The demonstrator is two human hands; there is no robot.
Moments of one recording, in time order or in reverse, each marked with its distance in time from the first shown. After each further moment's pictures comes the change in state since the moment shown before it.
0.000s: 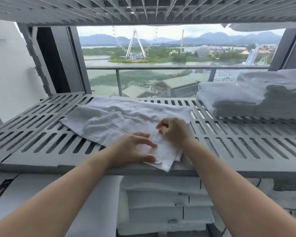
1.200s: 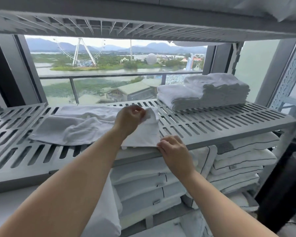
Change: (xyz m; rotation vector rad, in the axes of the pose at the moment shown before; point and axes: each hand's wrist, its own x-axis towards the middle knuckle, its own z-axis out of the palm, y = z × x) left_hand 0.046 0.062 -0.017 -0.567 0.386 -0.039; right_hand -0.166 -0.013 -0.001 -0.362 0.488 -0.100
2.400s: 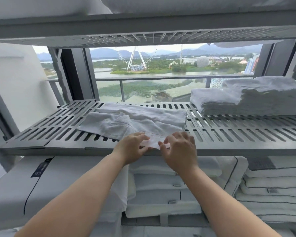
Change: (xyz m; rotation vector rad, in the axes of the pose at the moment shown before) left_hand -0.113 -0.036 -0.021 0.806 -0.135 0.063; right_hand 0.015 -0.028 -0.018 0.016 -0.152 0.024
